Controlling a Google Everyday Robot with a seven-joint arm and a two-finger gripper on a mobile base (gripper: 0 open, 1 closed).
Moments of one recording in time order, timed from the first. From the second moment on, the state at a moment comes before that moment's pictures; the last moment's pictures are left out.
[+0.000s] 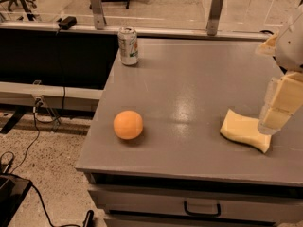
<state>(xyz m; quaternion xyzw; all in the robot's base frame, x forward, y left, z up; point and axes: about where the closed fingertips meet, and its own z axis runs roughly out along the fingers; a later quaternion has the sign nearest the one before) 0.438 -0.217 0.976 -0.60 0.78 -0.03 0.16</state>
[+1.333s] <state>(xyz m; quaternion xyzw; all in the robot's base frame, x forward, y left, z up) 0.460 -0.153 0.958 -0.63 0.74 0.04 0.23</state>
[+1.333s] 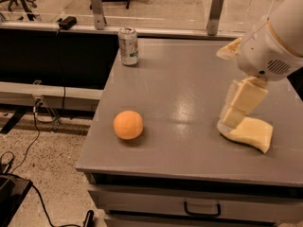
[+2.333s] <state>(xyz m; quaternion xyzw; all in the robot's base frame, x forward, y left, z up) 0.499 -0.025 0.899 -0.68 0.68 0.10 0.27</state>
